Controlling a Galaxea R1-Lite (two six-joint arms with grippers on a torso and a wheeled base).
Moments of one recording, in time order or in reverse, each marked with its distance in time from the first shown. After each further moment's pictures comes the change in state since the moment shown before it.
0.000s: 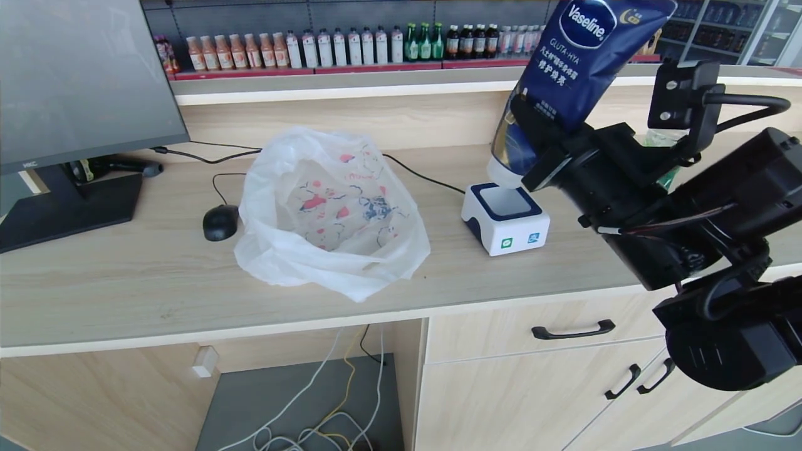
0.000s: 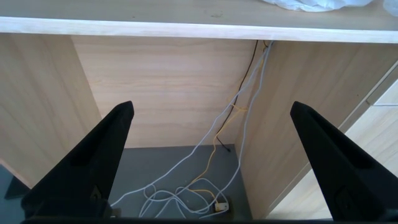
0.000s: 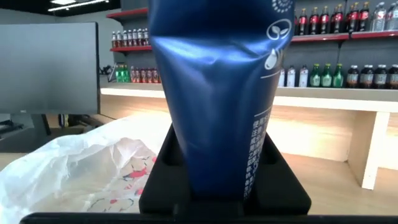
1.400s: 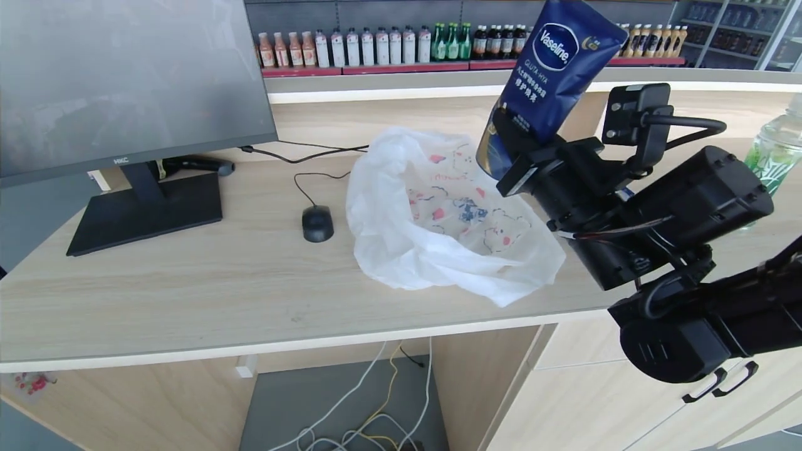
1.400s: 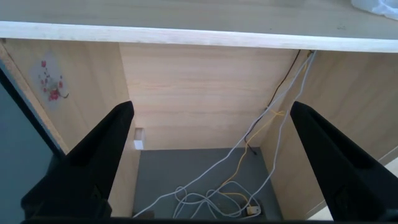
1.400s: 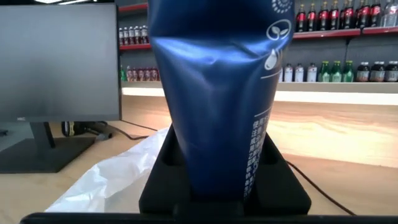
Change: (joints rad) left arm 0.001 0.000 0.000 0.000 0.000 -0.003; right arm 0.017 0.108 -0.058 -0.055 -0.080 -0.007
